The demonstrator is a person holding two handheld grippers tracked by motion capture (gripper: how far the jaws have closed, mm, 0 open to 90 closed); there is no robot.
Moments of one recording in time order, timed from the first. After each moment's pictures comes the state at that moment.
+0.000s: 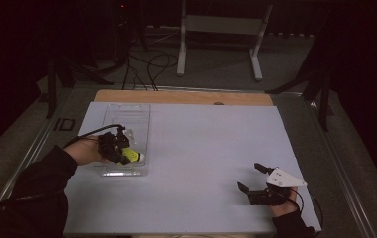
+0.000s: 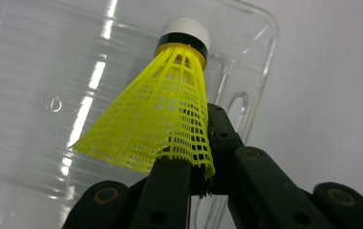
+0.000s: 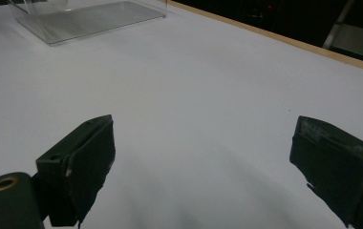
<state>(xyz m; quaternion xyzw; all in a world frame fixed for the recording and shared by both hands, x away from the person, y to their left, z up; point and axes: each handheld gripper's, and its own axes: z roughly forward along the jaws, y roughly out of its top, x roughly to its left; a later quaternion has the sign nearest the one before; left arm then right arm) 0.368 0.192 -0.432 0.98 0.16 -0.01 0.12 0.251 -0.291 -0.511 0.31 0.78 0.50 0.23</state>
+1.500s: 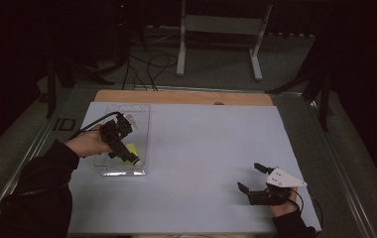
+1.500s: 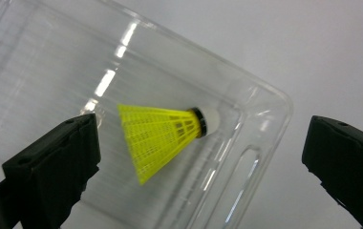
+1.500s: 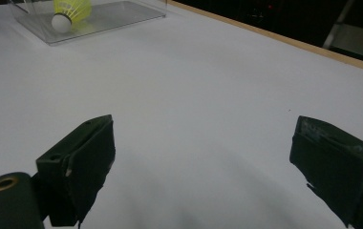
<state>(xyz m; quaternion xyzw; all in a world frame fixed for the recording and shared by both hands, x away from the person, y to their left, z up) 0.383 0.185 -0.406 0.95 0.24 0.01 0.17 0.251 -0.291 -0.511 0.31 0.78 0.50 0.23</state>
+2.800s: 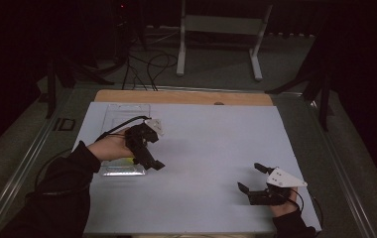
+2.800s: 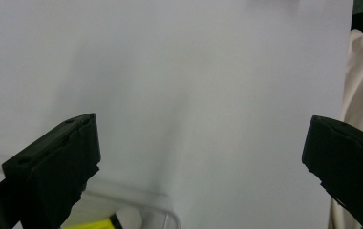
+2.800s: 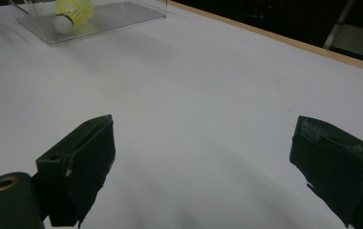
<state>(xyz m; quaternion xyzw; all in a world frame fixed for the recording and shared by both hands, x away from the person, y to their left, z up) 0.360 0.116 -0.392 0.96 0.14 -0.02 0.26 0.251 -0.292 -0.511 0.31 0.78 0.50 0.23</state>
